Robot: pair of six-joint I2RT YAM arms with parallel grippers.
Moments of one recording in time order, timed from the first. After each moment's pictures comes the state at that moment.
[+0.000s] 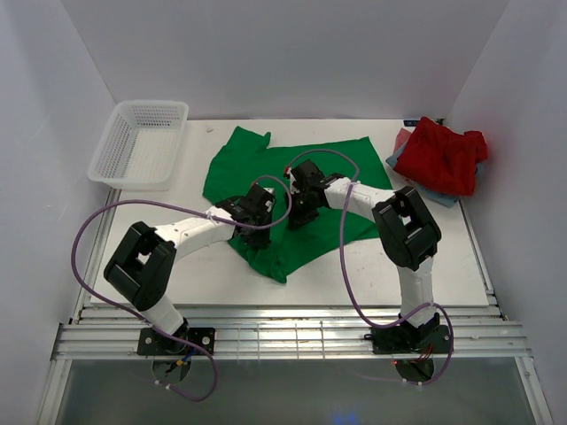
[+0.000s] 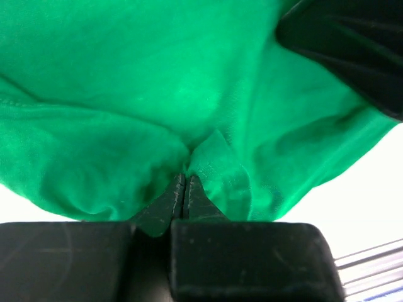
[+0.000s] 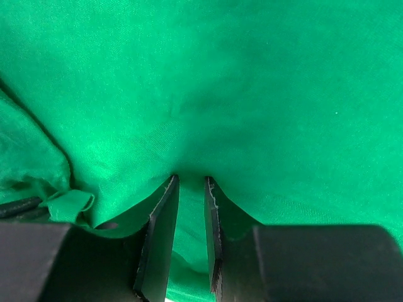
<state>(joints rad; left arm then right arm) -0.69 1.63 1.02 -0.47 -0.04 -0.51 0.67 2.03 1.41 -0.46 -0.22 0.26</state>
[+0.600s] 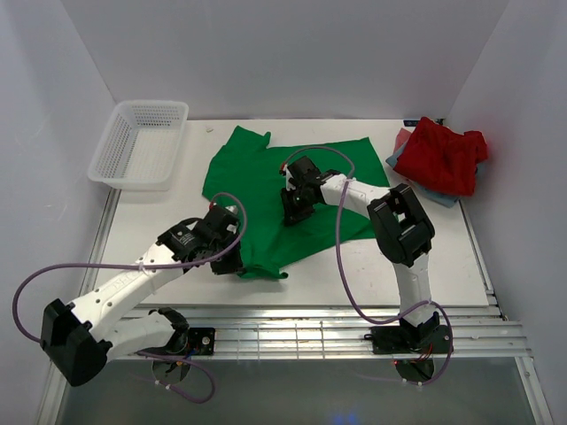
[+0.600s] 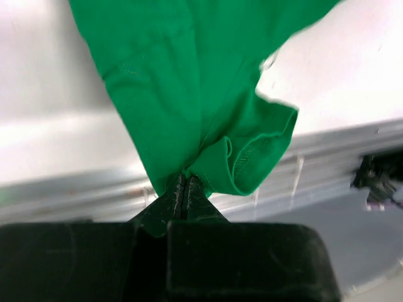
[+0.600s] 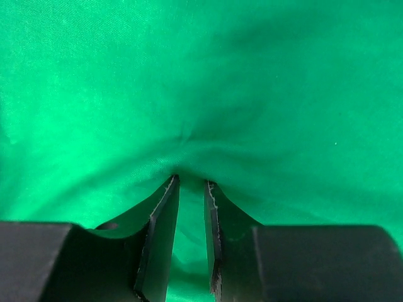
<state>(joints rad) -0.71 1.09 0.88 -0.85 0.01 -0.75 0.67 2.08 1.49 -0.48 -0.25 0.25</state>
